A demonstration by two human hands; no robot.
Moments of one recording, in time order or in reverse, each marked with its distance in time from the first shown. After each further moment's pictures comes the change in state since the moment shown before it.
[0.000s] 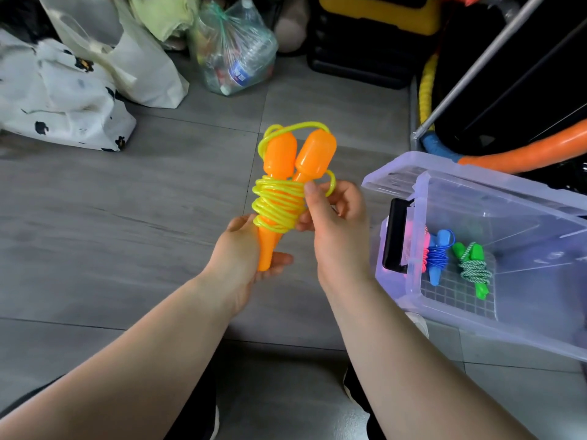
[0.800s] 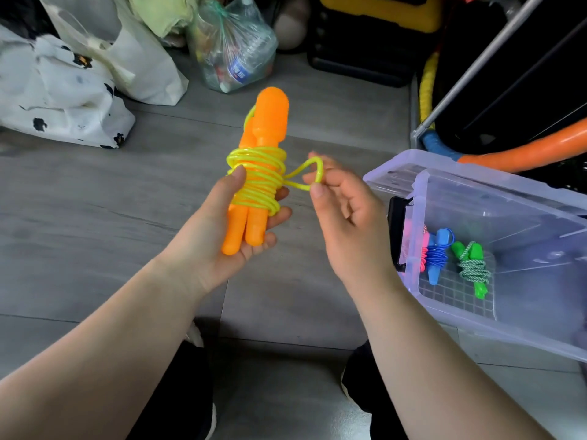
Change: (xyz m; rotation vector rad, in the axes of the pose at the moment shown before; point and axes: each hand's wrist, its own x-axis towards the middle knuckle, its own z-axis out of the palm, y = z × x) left_hand 0.002 0.019 -0.018 -0.313 -0.421 0.092; right_hand 0.000 -0.007 -0.022 -0.312 -0.246 -0.370
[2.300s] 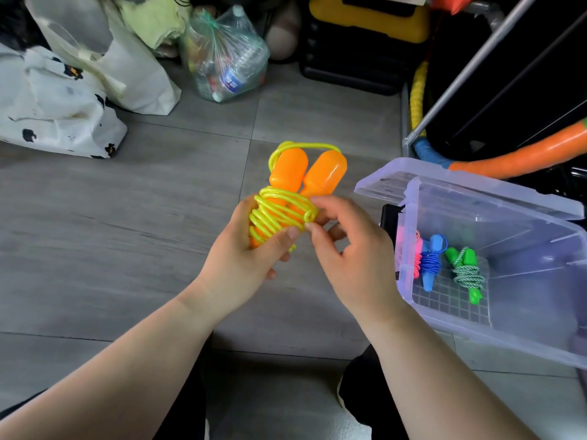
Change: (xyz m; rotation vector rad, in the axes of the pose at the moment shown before) left_hand 0.001 -0.028 0.007 0.730 0.109 0.334; right_hand -0.008 0.022 -0.020 -0.504 0.085 -0.300
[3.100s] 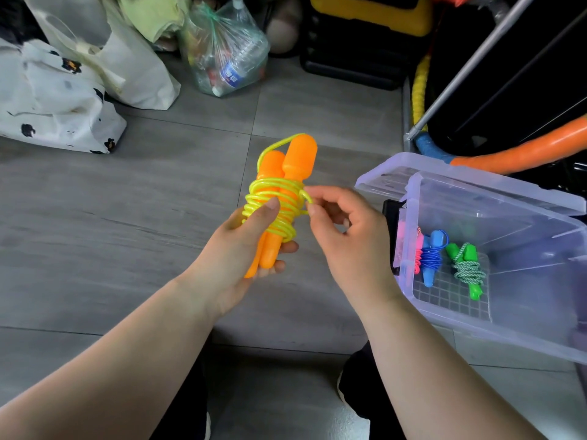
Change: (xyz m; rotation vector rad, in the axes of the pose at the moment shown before) left_hand 0.003 0.007 0.001 -0.425 -0.049 -0.332; right_hand 0.008 -0.013 0.003 0.348 -0.033 0.284
